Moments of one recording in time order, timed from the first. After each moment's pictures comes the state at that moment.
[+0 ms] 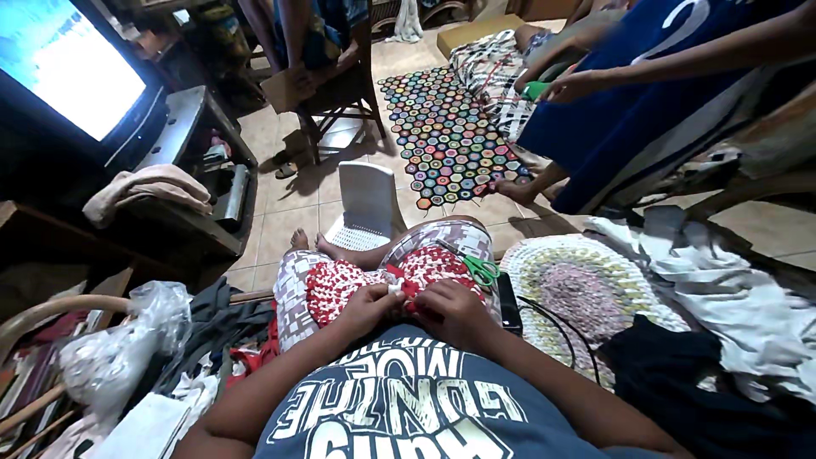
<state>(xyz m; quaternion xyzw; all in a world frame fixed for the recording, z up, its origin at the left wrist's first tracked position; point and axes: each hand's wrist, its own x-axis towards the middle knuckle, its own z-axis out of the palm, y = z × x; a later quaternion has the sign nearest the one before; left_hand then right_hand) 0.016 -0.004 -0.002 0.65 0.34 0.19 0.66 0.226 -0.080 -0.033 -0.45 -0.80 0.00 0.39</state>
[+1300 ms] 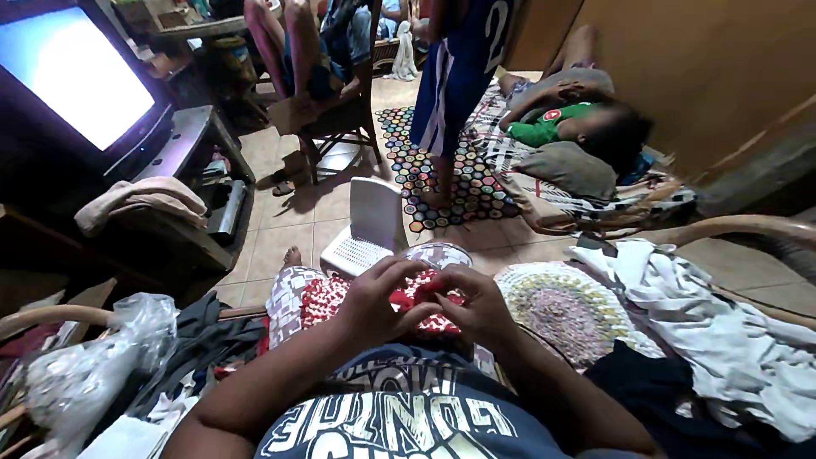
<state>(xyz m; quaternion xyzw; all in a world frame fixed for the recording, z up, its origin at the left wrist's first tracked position) 0.041 -0.003 0.062 0.87 0.15 0.43 0.21 0.233 -0.073 0.042 -0.44 -0.68 0.20 0.55</state>
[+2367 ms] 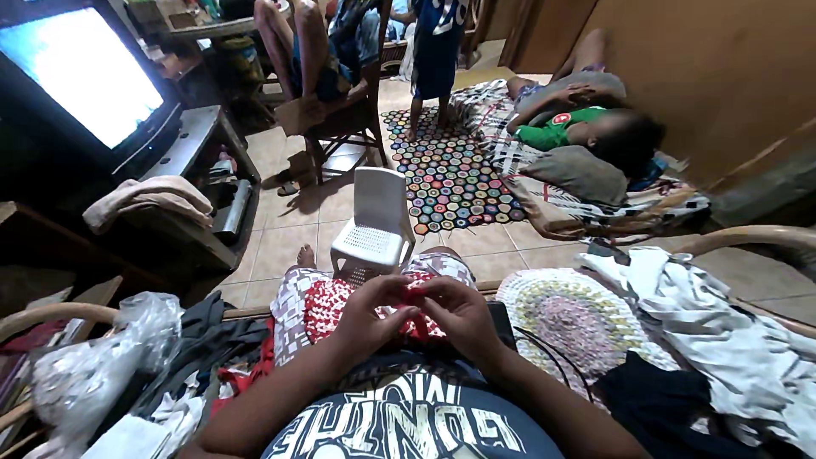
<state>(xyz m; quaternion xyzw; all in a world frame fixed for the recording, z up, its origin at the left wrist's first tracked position) 0.024 -0.002 0.029 0.78 0.18 0.44 0.41 0.204 -0.063 0.024 -0.41 -0.59 0.31 0.62</state>
